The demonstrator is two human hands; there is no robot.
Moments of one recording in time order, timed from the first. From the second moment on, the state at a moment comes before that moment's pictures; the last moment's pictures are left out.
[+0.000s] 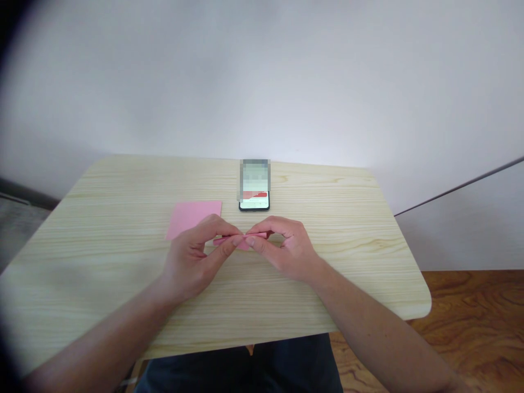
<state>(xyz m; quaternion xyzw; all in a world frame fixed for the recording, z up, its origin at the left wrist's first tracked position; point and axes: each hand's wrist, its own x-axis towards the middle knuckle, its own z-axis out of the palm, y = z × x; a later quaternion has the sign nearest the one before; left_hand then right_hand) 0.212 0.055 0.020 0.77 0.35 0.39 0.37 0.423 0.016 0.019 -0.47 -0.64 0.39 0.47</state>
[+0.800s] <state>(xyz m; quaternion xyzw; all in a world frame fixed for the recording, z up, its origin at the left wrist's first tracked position) 0.213 0.055 0.019 0.77 0.35 0.38 0.37 0.424 0.017 0.022 -0.47 -0.63 0.43 0.44</state>
